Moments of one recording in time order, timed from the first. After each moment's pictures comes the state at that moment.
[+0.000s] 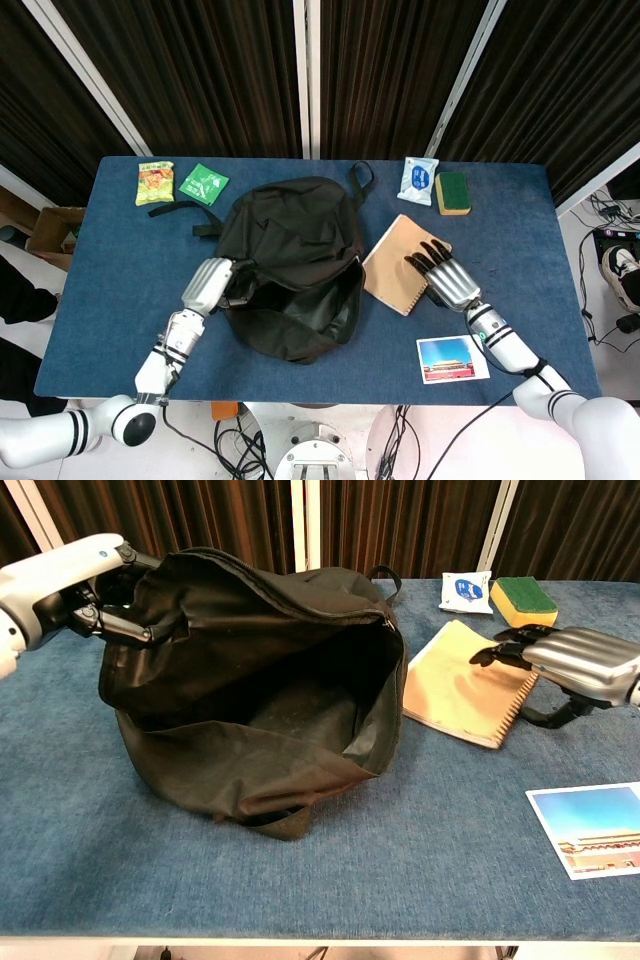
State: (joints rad) left arm -0.56 -1.55 -0.19 -1.61 1.30 1.12 -0.13; right arm 0.62 -1.74 -0.03 -0.65 -1.67 1.10 0.26
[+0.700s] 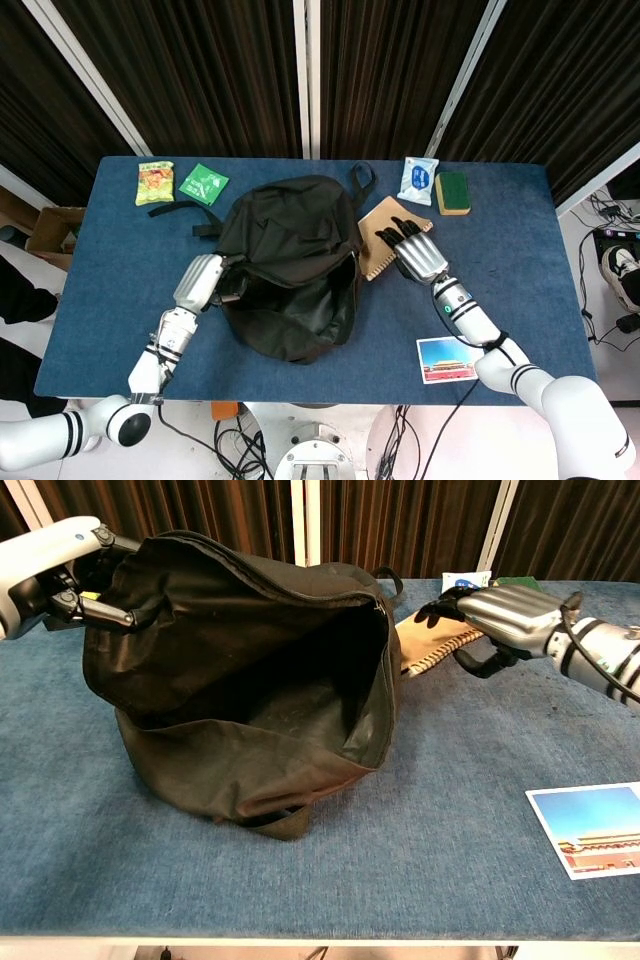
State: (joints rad) left arm -0.55 -1.53 -0.20 -1.61 1.32 1.15 -0.17; right arm 0.78 -1.82 0.08 -0.66 -1.58 0.99 0.18
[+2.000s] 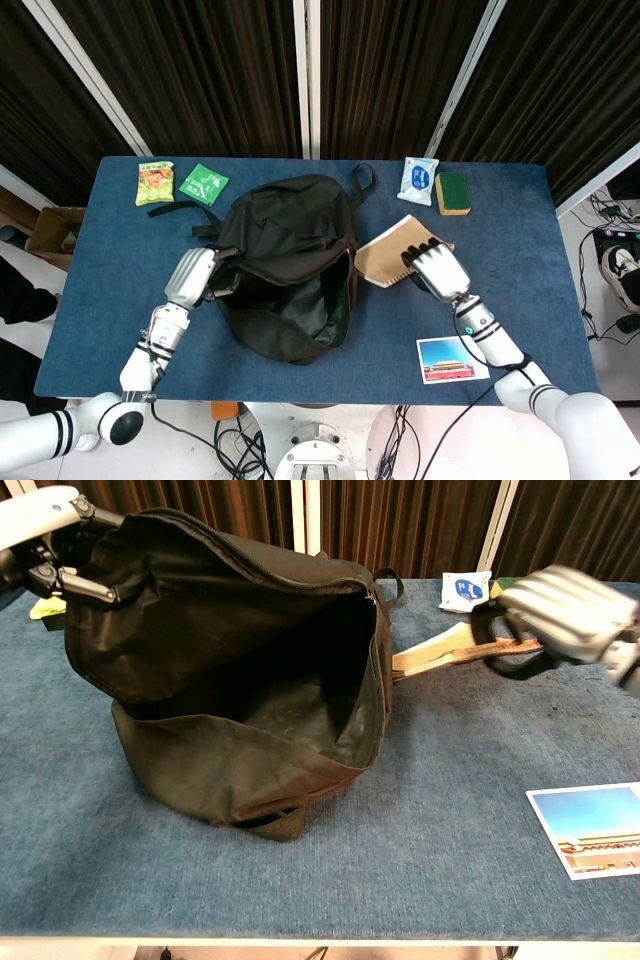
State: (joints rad) left arm -0.55 -1.47 -0.22 -1.65 1.32 1.16 -0.16; right arm 0.64 -1.79 -0.01 -0.64 -1.64 1.35 0.14
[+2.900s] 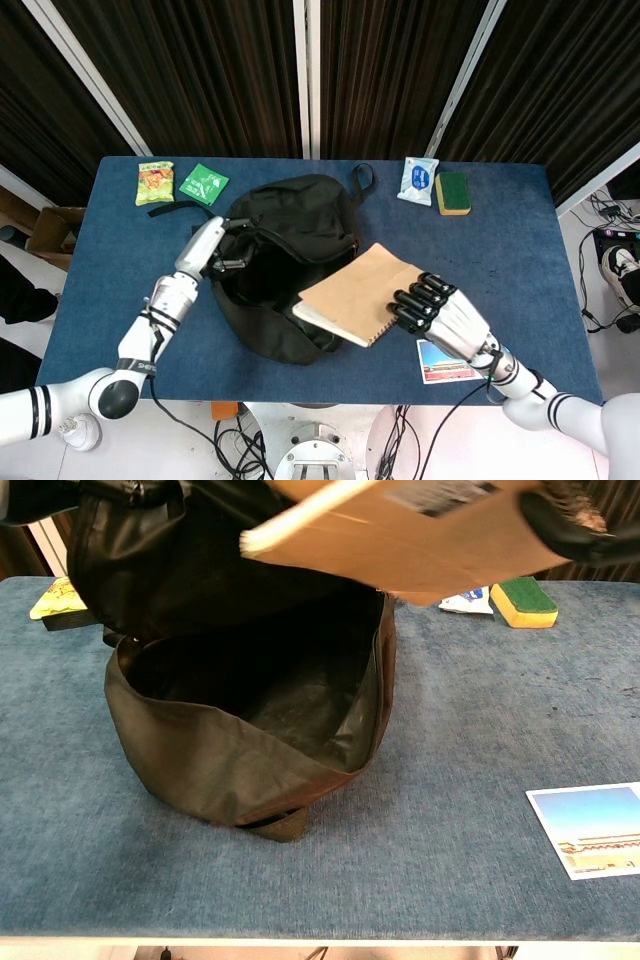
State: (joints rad) left arm -0.67 -1.29 -0.41 -1.89 0.94 0.92 -0.23; right arm 0.65 -1.62 0.05 -1.05 -1.99 1.91 0.04
